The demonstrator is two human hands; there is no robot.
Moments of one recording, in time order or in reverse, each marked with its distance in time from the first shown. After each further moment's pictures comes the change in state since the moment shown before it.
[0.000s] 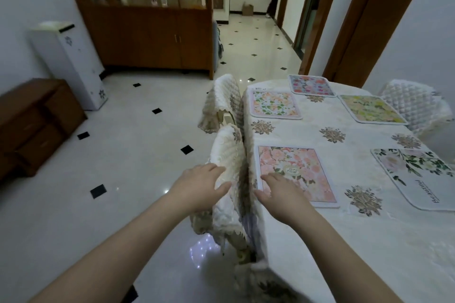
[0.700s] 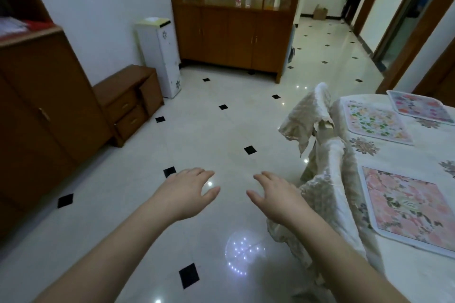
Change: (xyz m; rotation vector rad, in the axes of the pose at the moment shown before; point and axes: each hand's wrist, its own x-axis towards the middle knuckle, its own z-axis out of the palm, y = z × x) left_hand -0.176 -0.286 -0.022 -0.050 0.003 -0.323; right_hand 0.033 -0.314 0.080 -0.102 -0.074 -0.306
